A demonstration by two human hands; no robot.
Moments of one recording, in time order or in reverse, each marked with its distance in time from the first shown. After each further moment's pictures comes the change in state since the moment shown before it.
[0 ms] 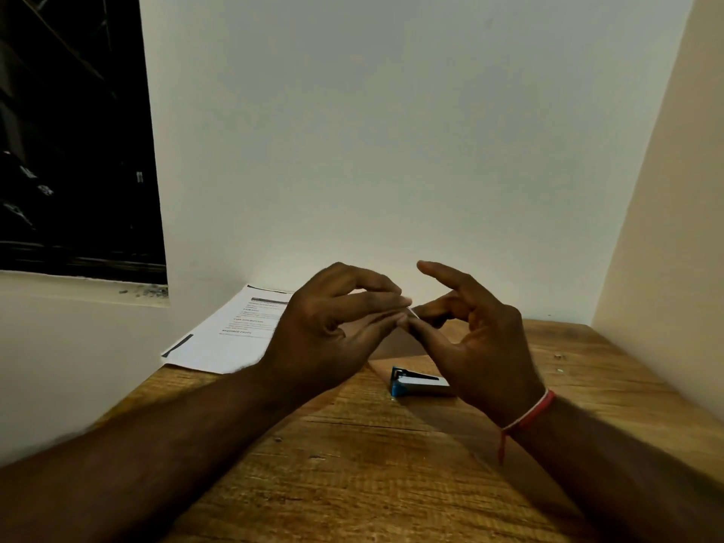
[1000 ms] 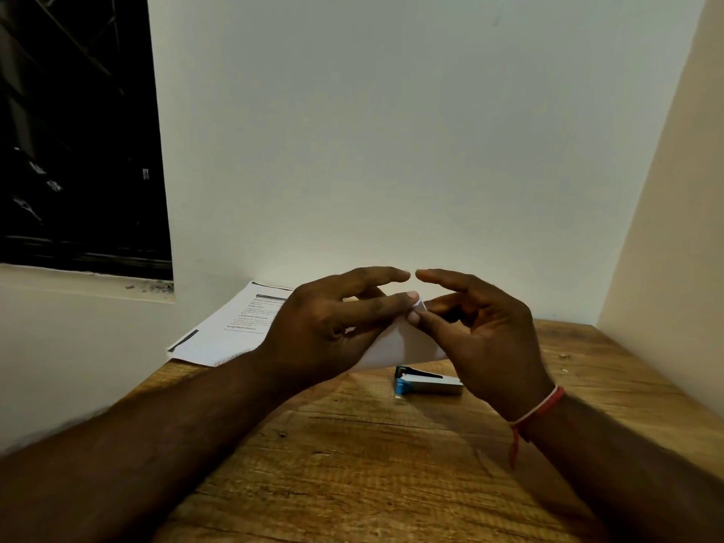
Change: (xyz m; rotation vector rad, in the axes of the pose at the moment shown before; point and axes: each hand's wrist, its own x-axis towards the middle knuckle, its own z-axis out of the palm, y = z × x) left_hand 0.001 -0.018 -0.012 0.026 -0.171 0.123; right_hand 0.002 -0.005 -0.004 0.184 -0.022 0.156
